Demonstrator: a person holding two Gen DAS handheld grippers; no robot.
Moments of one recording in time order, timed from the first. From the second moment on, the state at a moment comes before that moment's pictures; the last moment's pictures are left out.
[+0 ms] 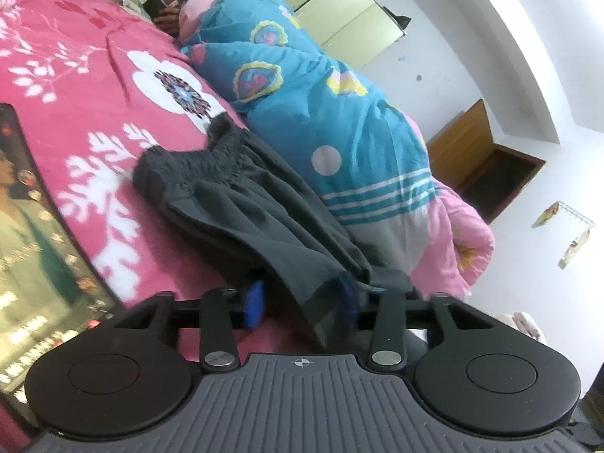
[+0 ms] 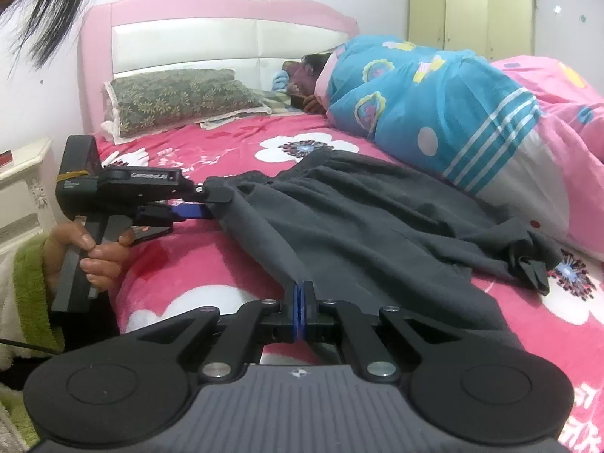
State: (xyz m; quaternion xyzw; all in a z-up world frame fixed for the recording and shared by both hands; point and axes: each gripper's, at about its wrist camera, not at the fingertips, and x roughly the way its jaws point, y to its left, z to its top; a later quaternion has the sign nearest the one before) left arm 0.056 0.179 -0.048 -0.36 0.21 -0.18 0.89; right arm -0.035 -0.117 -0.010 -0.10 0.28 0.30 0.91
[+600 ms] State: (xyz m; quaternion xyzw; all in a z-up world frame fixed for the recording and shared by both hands) left arm 0.003 0.166 -0.023 -0.18 0.27 -0.09 0.94; right arm -0.065 -0.087 -0.067 -0.17 0.35 0.33 0.86
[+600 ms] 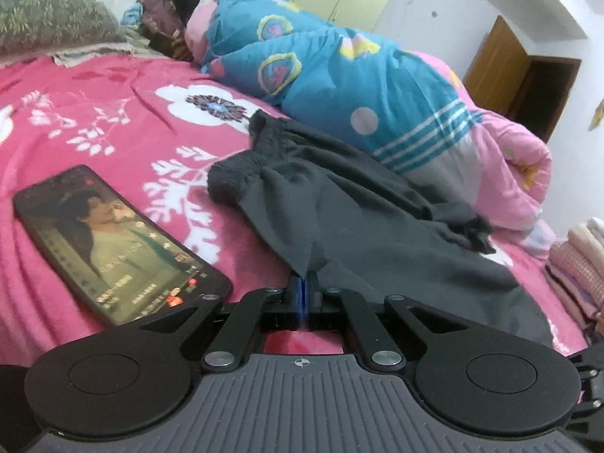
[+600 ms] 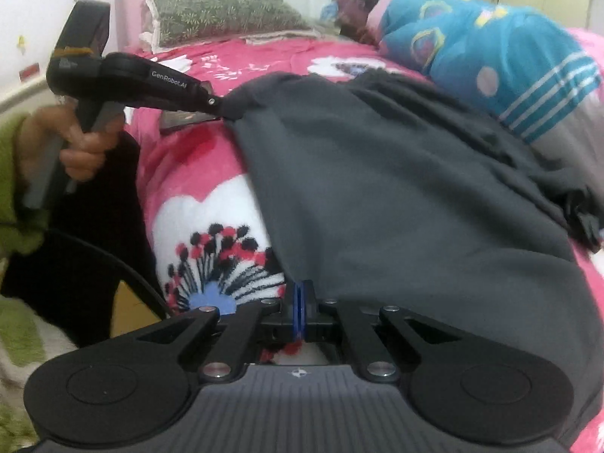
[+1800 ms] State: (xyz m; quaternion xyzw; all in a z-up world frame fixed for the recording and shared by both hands) left arm 0.001 0.028 -0.028 -0.04 0.29 -0.21 0.93; right arm -0.170 -0.281 -0.076 0.34 0.37 0.06 0.86
